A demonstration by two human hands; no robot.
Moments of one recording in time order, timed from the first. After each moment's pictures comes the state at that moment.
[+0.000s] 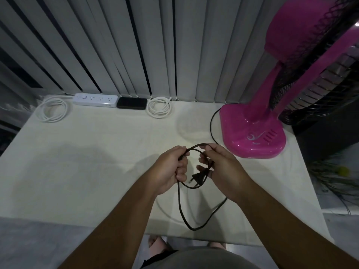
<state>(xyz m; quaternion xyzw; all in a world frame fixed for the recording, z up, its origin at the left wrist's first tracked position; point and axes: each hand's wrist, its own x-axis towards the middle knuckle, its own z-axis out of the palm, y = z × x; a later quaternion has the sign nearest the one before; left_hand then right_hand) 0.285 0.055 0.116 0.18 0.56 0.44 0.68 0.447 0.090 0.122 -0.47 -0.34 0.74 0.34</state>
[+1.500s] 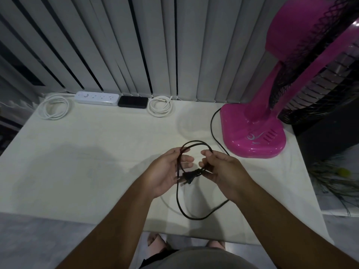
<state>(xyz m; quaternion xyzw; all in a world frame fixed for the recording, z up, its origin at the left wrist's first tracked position) 0.275 0.038 0.100 0.15 0.50 0.47 0.71 0.458 0.087 0.116 -0.52 -0.32 0.74 0.29</state>
